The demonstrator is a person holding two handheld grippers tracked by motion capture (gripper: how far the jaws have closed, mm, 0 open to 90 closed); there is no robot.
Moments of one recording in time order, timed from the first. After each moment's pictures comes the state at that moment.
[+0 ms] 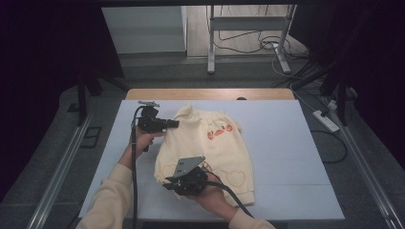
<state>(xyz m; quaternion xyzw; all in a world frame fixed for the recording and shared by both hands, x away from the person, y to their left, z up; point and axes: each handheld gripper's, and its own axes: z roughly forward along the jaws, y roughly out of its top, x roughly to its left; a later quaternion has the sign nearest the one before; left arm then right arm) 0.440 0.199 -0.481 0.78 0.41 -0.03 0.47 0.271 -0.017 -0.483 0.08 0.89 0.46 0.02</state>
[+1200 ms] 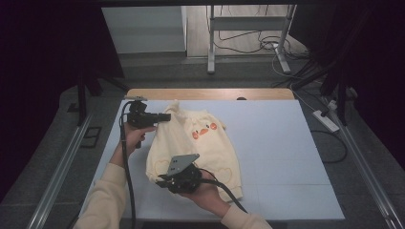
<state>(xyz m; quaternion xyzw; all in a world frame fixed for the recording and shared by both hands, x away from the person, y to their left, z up) 0.432 0.225 -0.457 0.75 0.42 -0.01 0.50 0.271 -0.004 -0.469 0.06 0.88 0.47 0.02</state>
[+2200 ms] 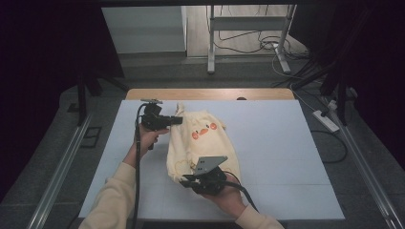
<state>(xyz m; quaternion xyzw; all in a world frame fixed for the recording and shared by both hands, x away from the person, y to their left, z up) 0.439 0.182 -0.467 0.77 0.42 -0.01 0.49 0.271 -0.067 -0.475 0.12 0.88 0.47 0.03</state>
